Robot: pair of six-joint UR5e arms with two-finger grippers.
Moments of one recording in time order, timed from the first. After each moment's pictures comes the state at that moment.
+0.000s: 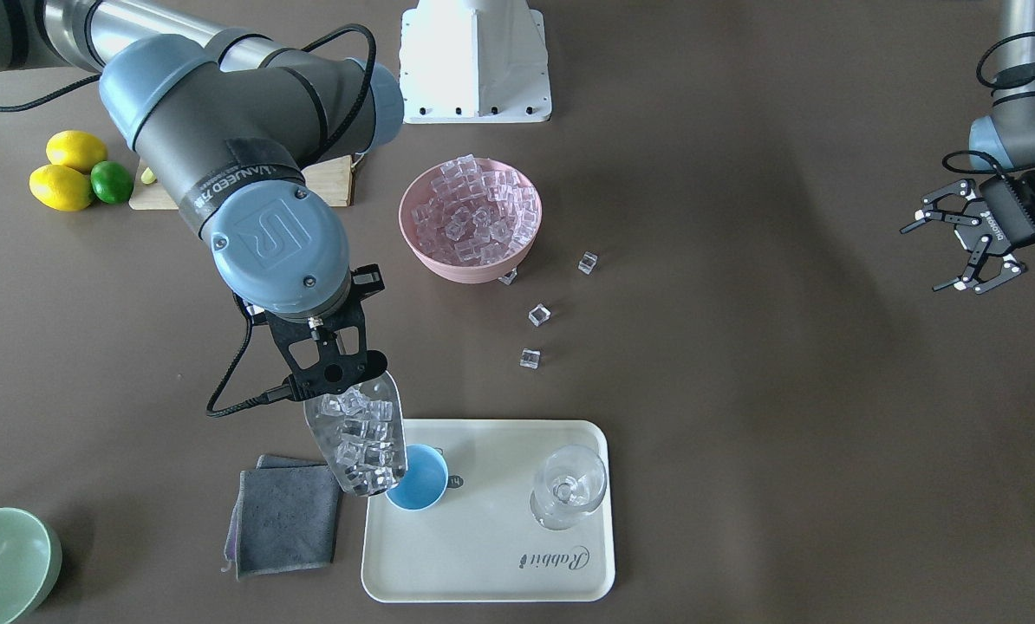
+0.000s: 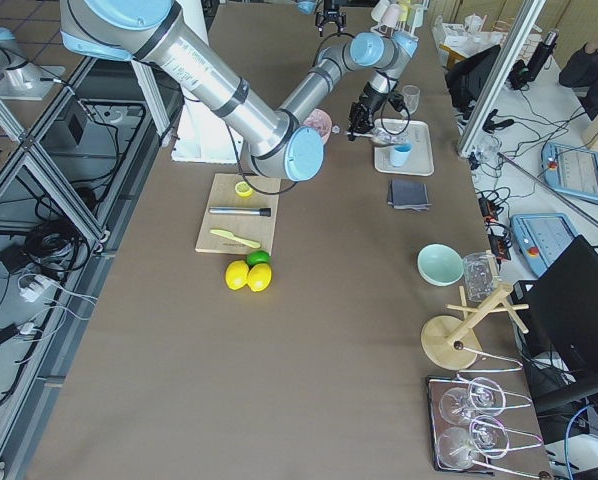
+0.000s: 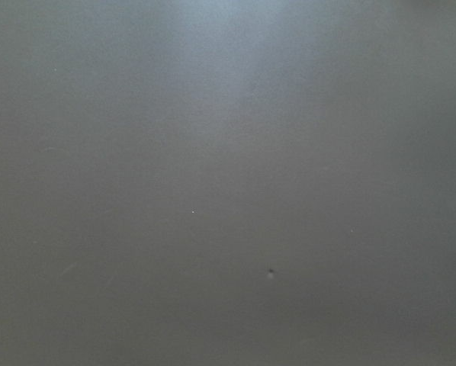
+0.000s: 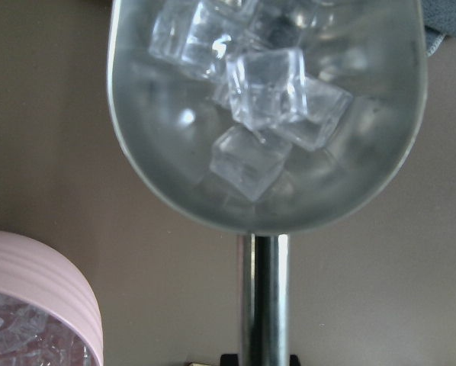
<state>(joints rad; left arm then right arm) -1.24 -1.54 -1.31 -2.66 -2.64 0.34 0.84 -0.56 1.36 -2.30 2.23 0.30</state>
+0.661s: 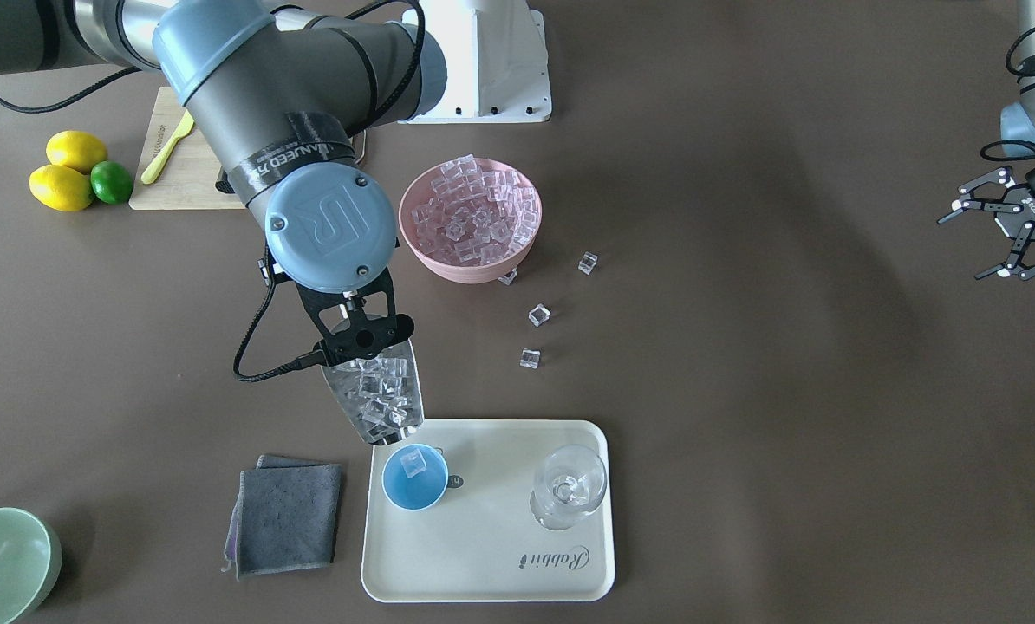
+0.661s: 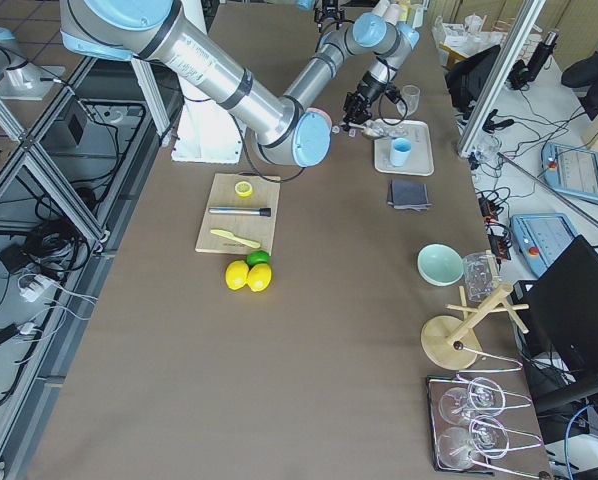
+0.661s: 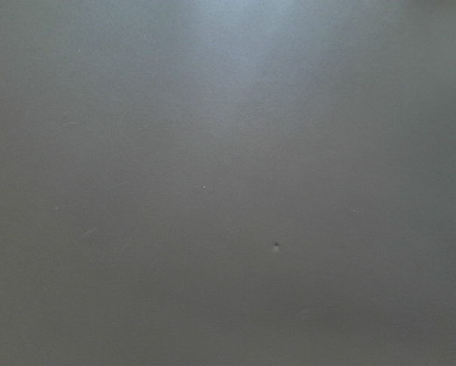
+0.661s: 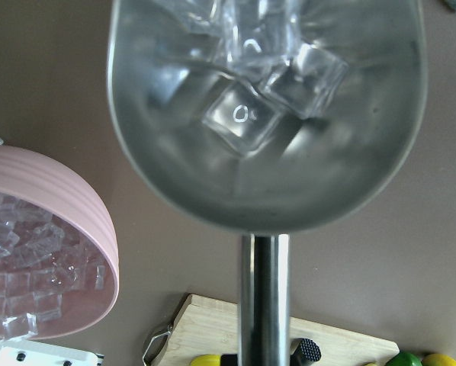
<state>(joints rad) -1.28 -1.51 -1.31 -2.65 -2.66 0.34 0.83 -0.47 1.31 -2.51 2.23 0.11</state>
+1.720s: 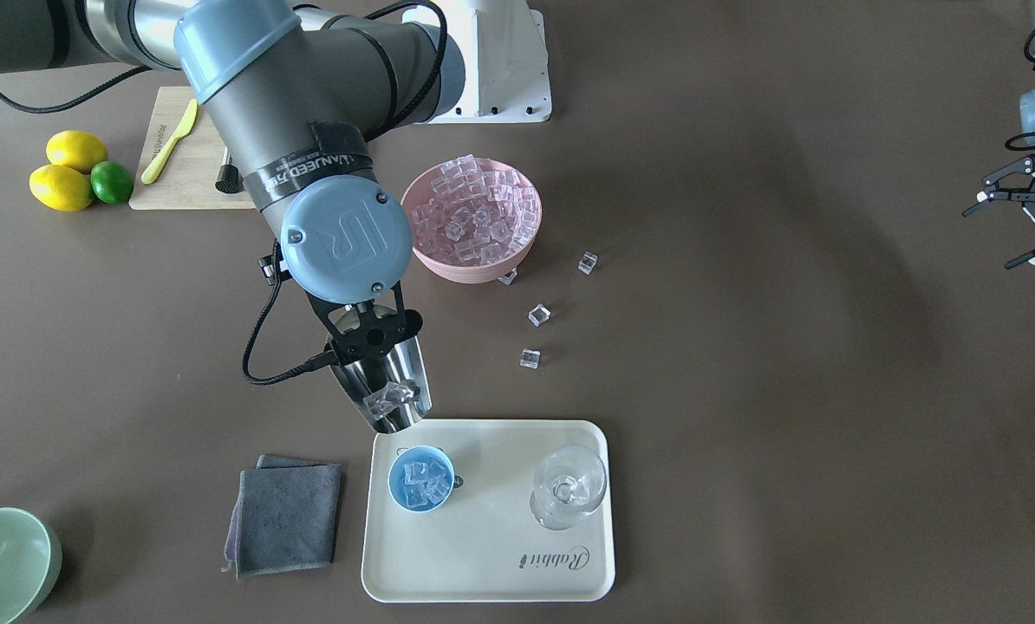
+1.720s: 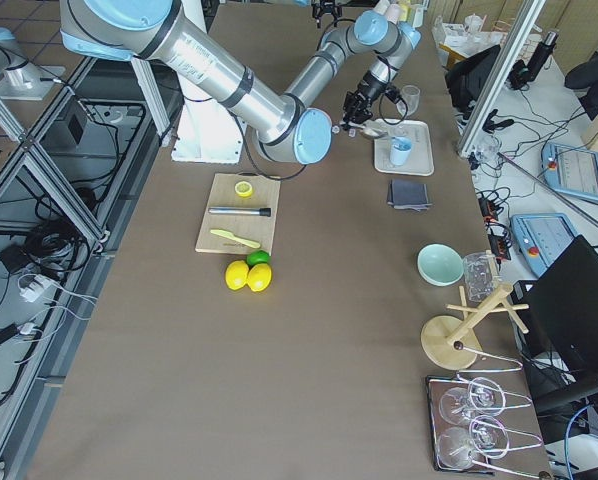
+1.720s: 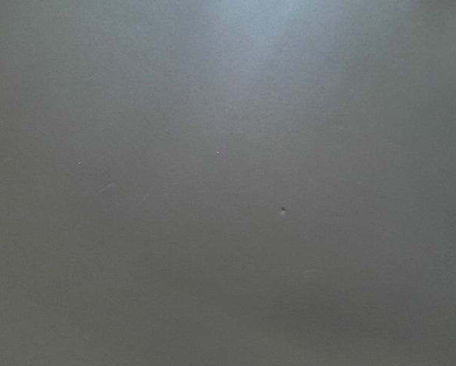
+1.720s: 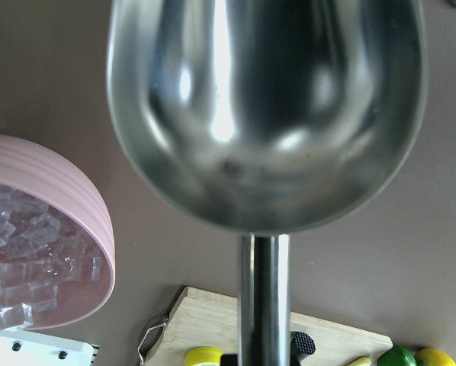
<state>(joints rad) -1.34 -1.47 -1.31 -2.62 -2.66 0.34 0.84 -0.46 1.29 -2.53 2.23 0.07</state>
